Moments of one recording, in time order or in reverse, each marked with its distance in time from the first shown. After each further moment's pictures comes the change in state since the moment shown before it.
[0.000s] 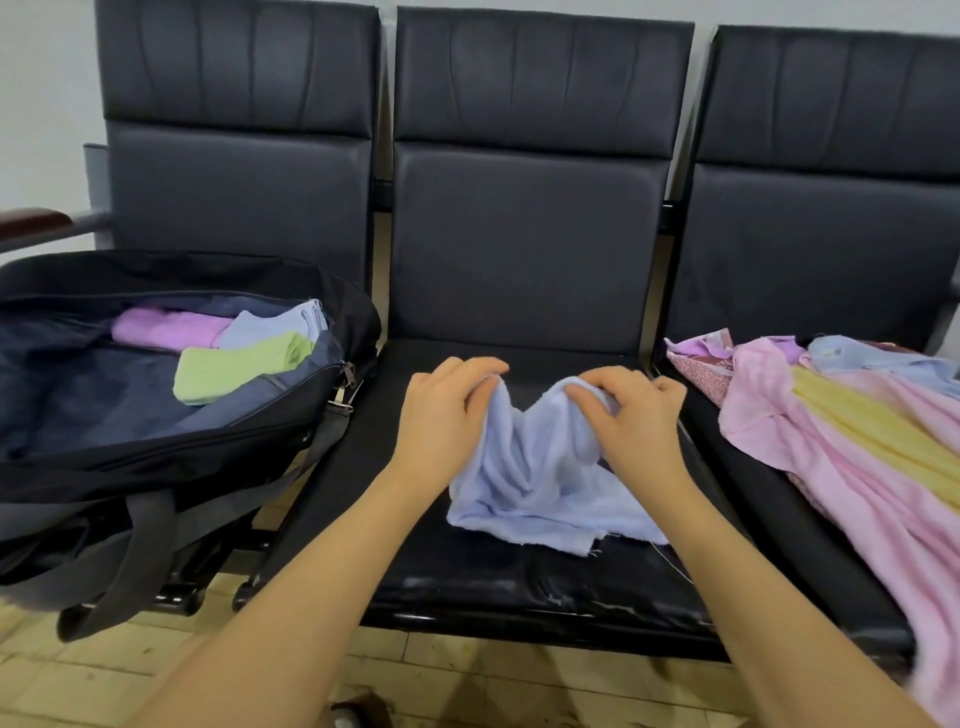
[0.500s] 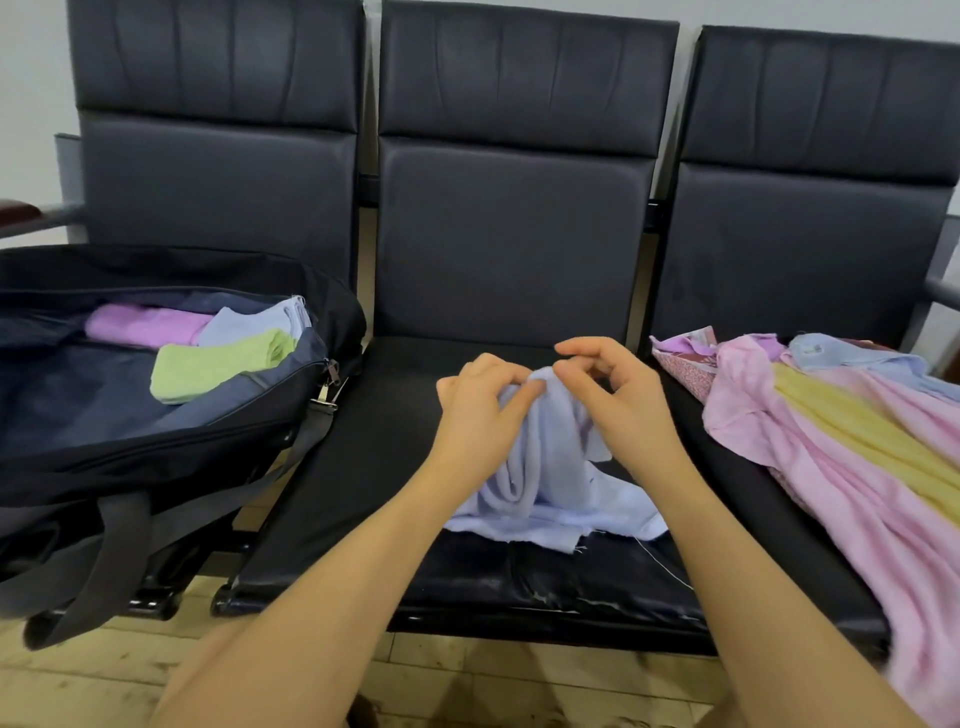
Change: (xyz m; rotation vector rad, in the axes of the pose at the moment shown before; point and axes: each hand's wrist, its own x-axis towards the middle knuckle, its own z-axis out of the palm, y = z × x) left_hand 0.004 0.046 0.019 -0.185 -0.143 -0.174; right_hand 0.010 -0.010 -0.018 0.556 -0.194 0.140
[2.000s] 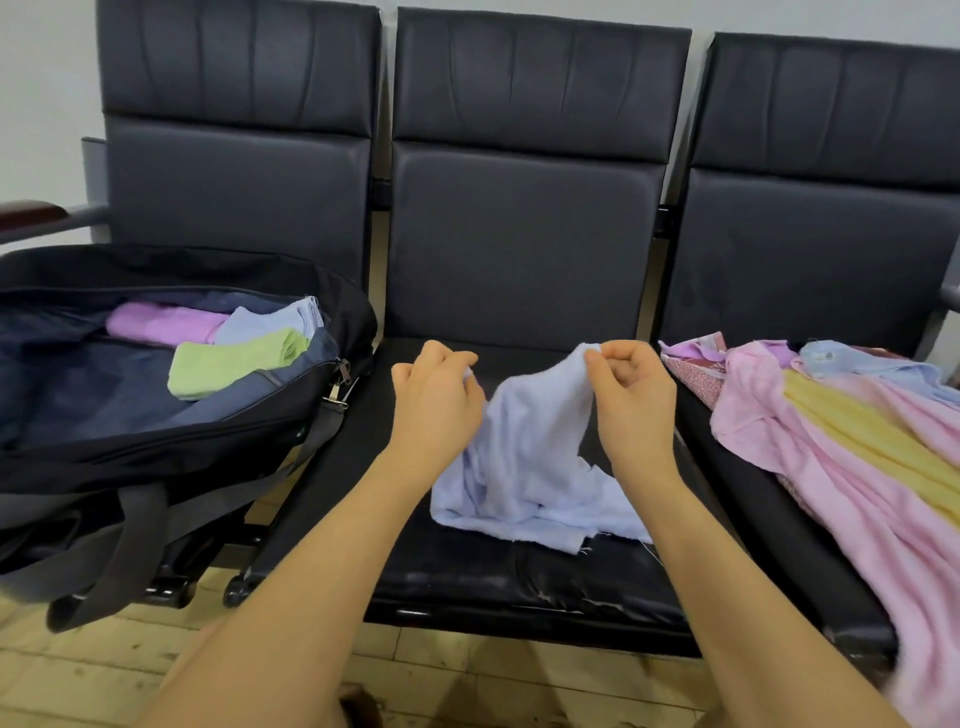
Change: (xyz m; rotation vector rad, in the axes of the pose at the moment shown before) left_hand 0.010 -0.040 -0.024 0.470 0.123 -0.001; right_hand -0.002 -0.009 0.016 0.073 0.353 0.161
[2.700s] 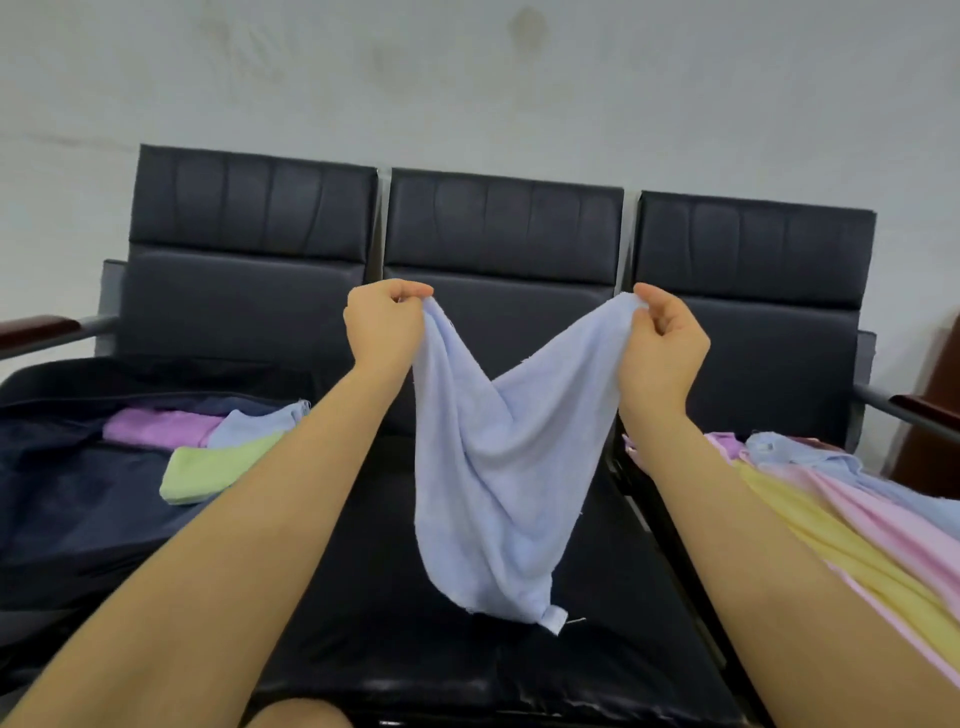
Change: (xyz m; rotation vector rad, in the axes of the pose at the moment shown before) left_hand 0.124 0.049 -0.114 -0.643 0.347 -0.305; right_hand 0.084 -0.116 -0.016 0.170 0.333 -0.127
